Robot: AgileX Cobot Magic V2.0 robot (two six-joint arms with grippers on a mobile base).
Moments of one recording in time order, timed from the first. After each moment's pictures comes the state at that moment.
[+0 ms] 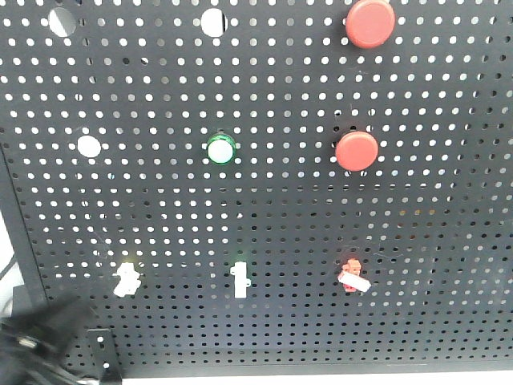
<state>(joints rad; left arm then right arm) -0.34 0.99 -0.43 0.15 -0.45 -0.10 -0.01 0.50 -0.53 0.27 0.22 -0.31</state>
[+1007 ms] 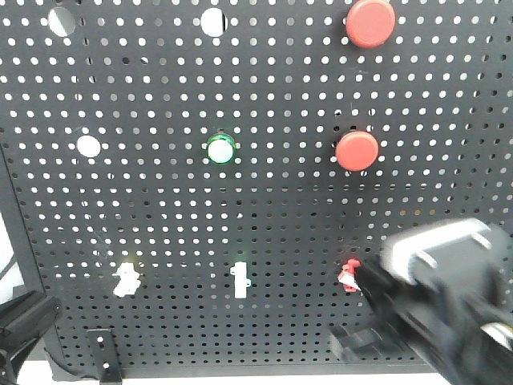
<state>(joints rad) -0.34 0.86 -0.43 0.15 -0.31 -0.10 0.64 1.18 -0.75 1.12 -0.36 -1.15</state>
